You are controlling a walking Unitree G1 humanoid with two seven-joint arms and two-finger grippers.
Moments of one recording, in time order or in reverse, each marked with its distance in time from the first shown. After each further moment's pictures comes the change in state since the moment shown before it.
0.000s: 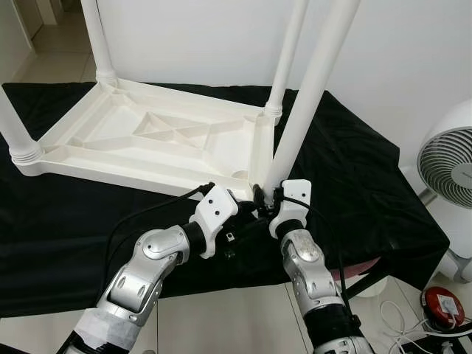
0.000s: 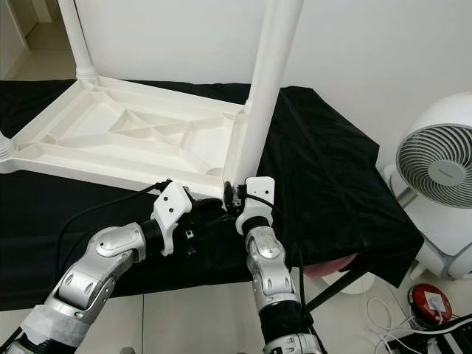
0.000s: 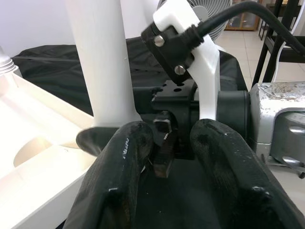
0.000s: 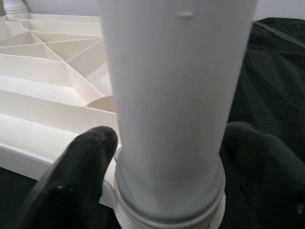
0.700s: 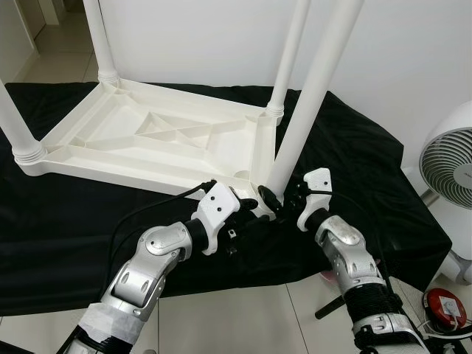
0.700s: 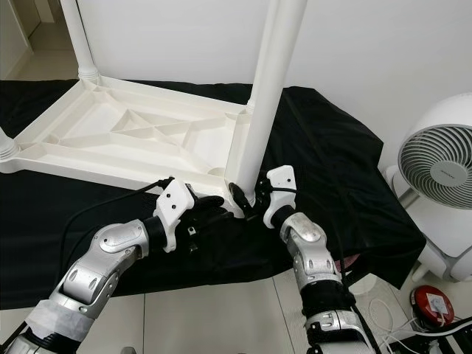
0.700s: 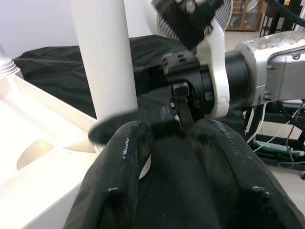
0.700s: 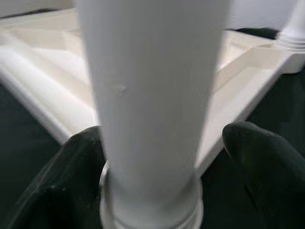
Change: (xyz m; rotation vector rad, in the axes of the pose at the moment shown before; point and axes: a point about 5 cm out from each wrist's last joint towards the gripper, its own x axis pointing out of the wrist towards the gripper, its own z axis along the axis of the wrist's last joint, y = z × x) left arm 0.006 0.004 0.001 0.005 -0.008 -0.001; right arm 0.014 -0.044 0.016 -0.133 0.032 0.448
